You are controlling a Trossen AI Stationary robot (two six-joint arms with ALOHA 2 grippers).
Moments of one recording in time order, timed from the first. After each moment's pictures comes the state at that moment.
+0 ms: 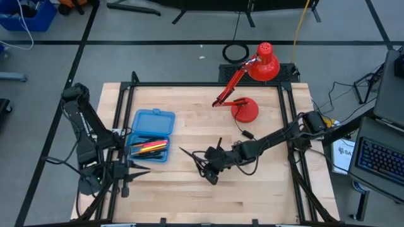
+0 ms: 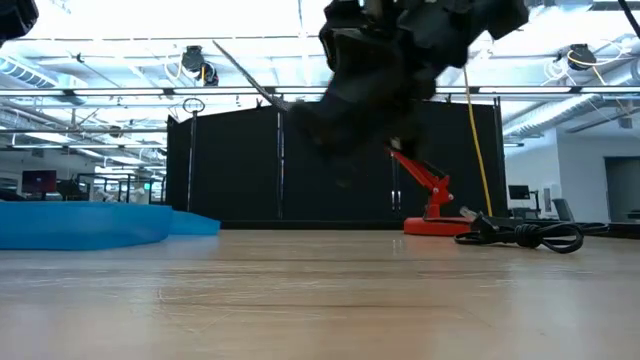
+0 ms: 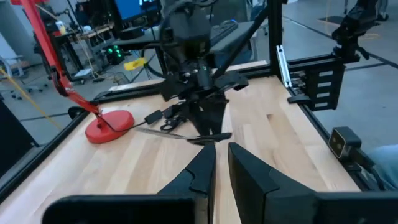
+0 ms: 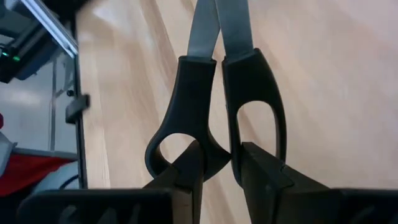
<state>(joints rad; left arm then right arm) -1.18 1.02 0.65 -0.15 -1.17 -0.36 0.31 1.81 1.10 -0.03 0.05 0.83</state>
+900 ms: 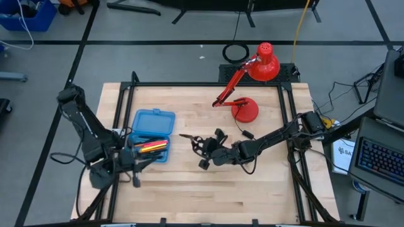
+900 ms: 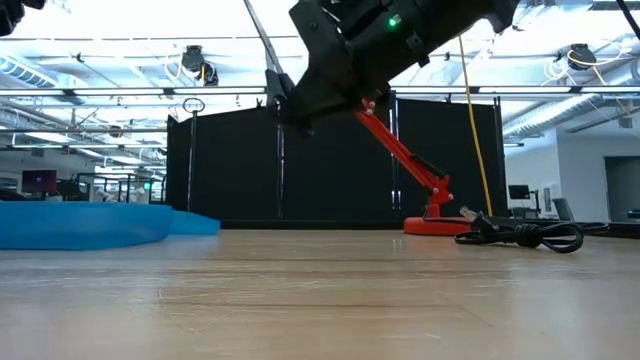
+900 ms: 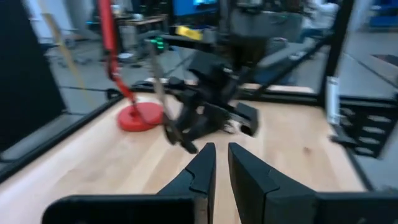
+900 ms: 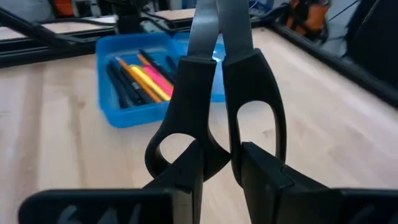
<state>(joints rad) -1.05 1.02 0.65 -0.10 -1.24 -0.48 0.29 1.83 1.10 0.19 0.67 0.34</state>
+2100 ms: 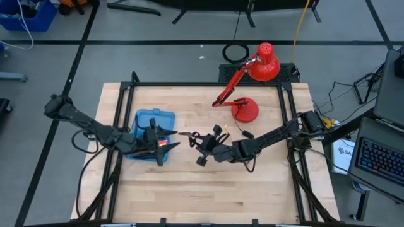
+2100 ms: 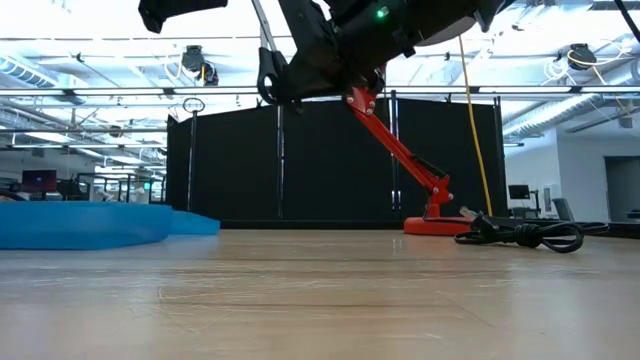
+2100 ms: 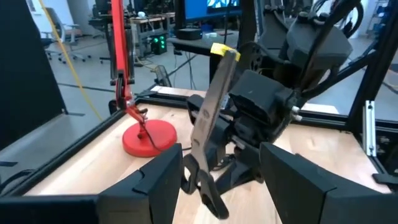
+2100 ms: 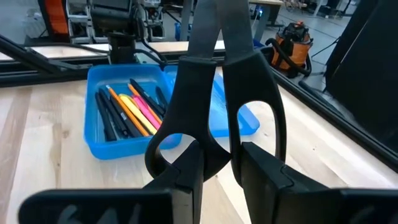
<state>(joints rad) -0.47 1.02 0.65 0.22 -0.70 -0.15 0.27 1.83 1.10 0.34 0.73 0.16</state>
